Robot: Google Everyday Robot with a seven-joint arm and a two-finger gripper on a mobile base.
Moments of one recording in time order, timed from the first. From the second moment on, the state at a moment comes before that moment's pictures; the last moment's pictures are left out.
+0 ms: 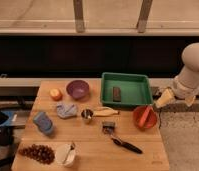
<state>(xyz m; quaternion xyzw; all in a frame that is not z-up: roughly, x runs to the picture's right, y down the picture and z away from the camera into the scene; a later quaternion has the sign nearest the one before) 0.346 0.073 0.624 -0.25 0.24 0.66 0.67</state>
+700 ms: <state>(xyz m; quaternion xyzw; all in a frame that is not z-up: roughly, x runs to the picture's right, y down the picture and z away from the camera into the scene) 0.322 0.075 0.631 -0.25 0.22 0.63 0.70</state>
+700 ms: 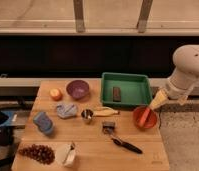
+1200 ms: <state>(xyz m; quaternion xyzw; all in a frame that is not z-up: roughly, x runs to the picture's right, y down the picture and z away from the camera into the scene) 0.312 0.077 0.641 -0.25 0.21 0.61 0.72</state>
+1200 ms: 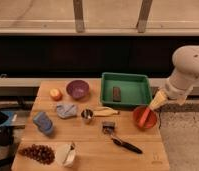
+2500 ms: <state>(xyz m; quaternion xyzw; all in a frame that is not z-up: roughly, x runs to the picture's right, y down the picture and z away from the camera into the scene) 0.287 0.056 0.739 -0.24 0.15 0.59 0.75</state>
